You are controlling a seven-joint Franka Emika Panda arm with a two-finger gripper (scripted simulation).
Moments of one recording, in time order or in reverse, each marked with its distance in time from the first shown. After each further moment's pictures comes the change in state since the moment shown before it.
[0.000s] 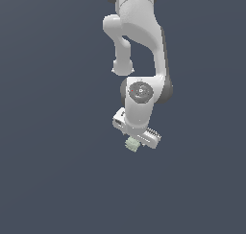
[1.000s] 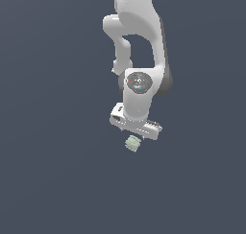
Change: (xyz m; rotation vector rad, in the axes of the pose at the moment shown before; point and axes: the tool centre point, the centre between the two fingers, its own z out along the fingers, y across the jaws) arm -0.008 0.010 -0.026 0.001 -0.008 -0.162
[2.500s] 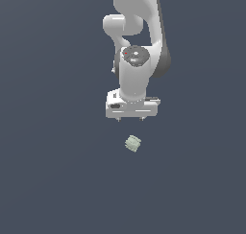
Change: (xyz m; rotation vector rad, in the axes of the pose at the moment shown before) arm -0.030 0.026 -0.054 -0.005 -0.006 -0.450
